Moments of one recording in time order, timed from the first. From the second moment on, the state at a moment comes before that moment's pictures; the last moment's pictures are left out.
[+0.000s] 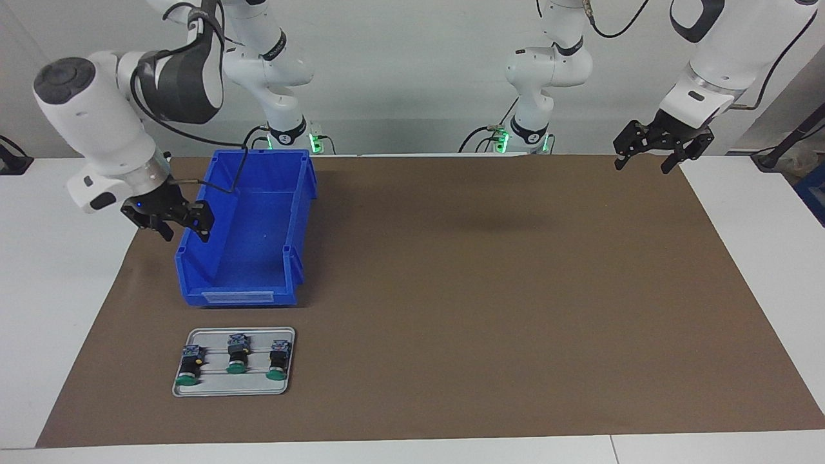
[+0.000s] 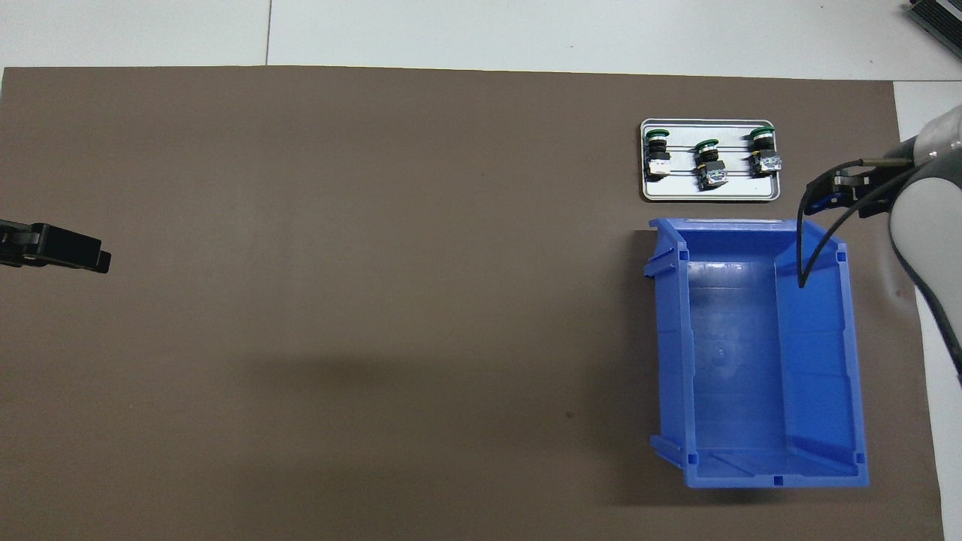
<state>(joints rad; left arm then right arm) -0.09 -0.04 0.07 -1.60 -0.05 1.53 0.12 -0.03 0.23 -0.04 -1.59 -0.01 1.83 0.00</state>
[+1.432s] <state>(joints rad) -0.09 -0.04 0.07 -1.60 -0.05 1.53 0.12 0.02 0.65 -0.04 -1.48 -0.02 2.34 0.03</state>
